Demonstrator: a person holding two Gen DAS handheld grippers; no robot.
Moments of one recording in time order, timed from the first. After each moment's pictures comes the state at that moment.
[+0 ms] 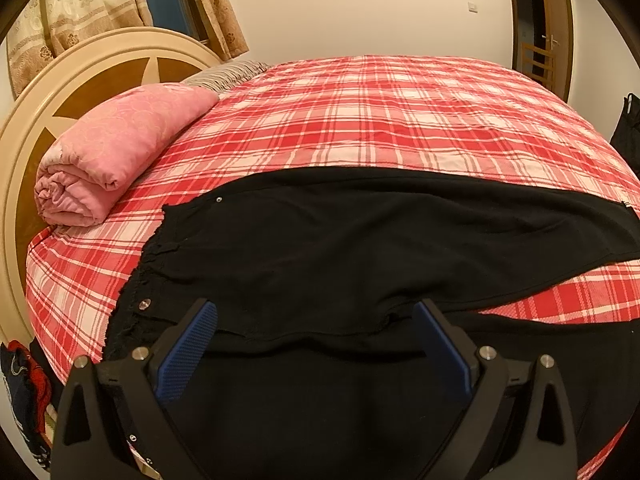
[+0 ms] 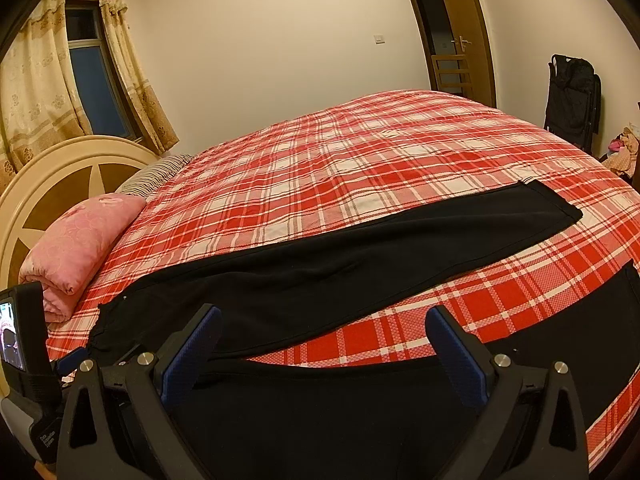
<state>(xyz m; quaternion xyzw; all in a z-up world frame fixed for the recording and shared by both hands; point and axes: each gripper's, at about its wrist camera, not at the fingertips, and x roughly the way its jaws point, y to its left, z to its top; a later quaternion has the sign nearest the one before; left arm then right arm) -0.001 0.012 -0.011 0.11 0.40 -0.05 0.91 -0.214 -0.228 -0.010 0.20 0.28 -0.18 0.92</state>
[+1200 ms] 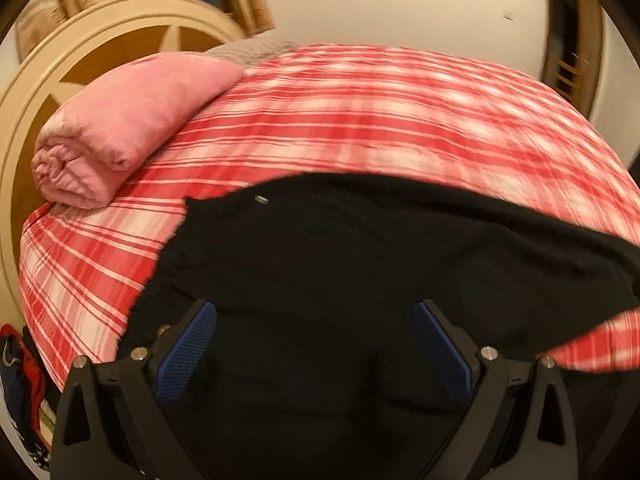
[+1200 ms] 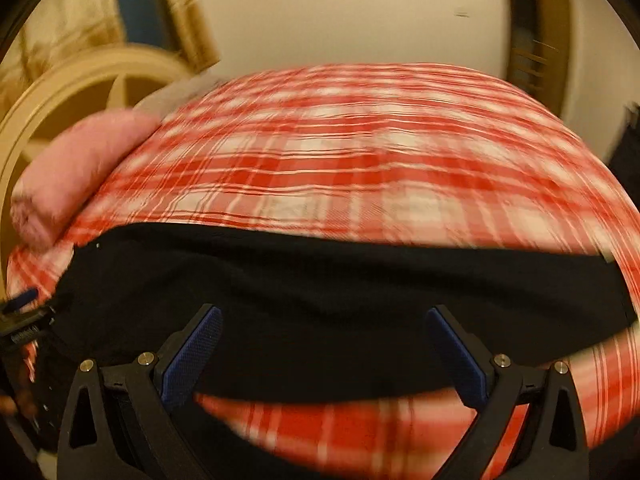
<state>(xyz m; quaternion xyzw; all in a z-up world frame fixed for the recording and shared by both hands) 0.071 0.072 -0.014 0.06 0.43 -0.02 0.90 -0.066 -0.276 -0.042 0.09 0.40 -0.06 0.91</state>
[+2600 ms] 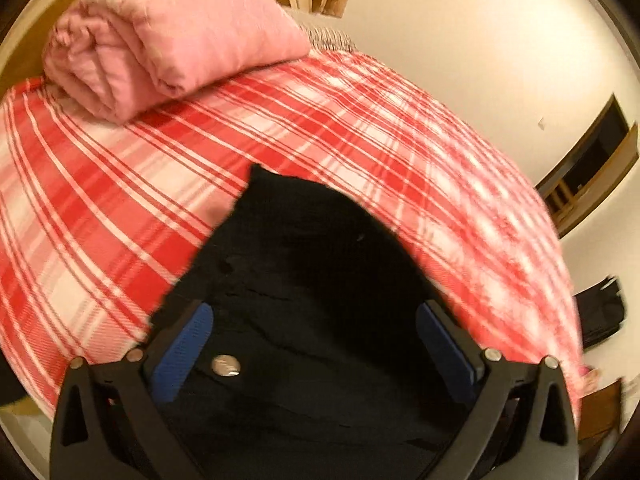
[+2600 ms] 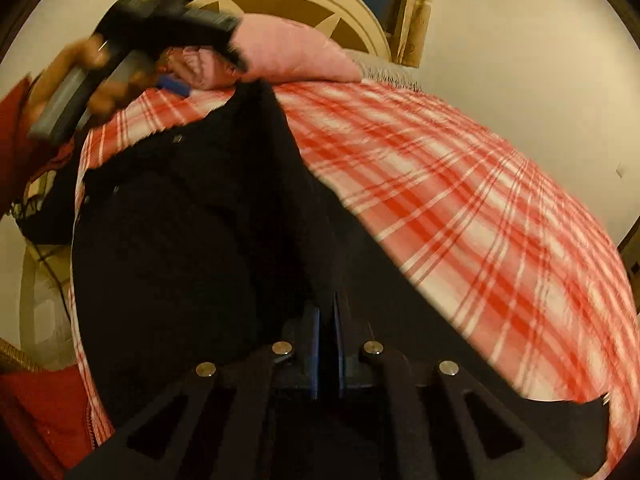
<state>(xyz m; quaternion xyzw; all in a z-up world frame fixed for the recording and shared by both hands) 0.110 0.196 -0.007 -0.19 0.46 -0.06 0.87 -0.131 -0.107 -0.077 -0.16 0.37 0.17 0.90</state>
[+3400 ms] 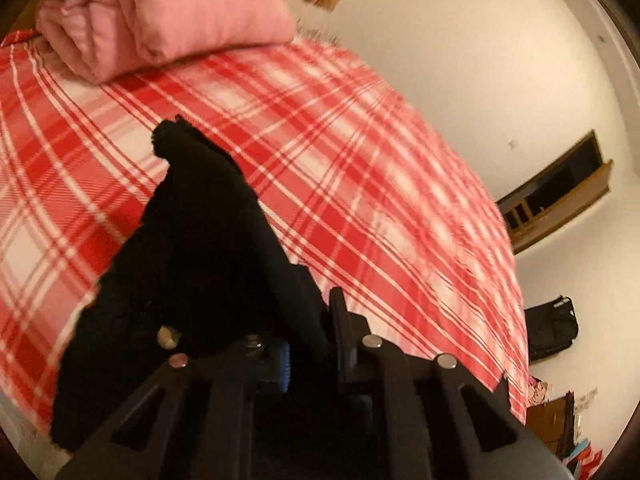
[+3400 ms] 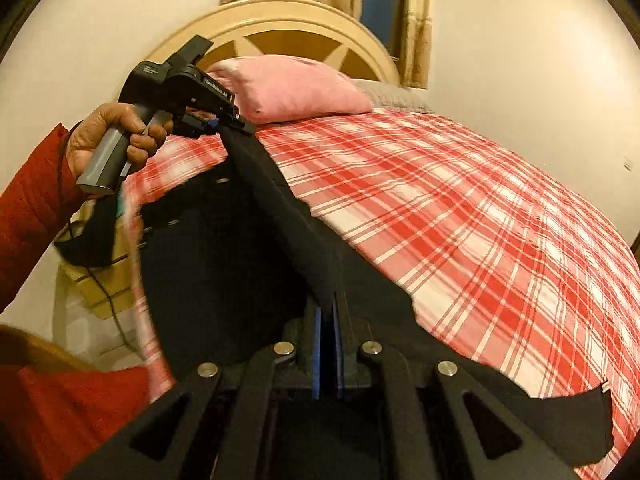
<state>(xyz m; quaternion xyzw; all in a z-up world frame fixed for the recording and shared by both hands) 0.071 0.201 0.004 -0.26 0.44 -0.12 0.85 -0.194 -0.122 -0.013 -0.12 0.33 0.22 0.91</state>
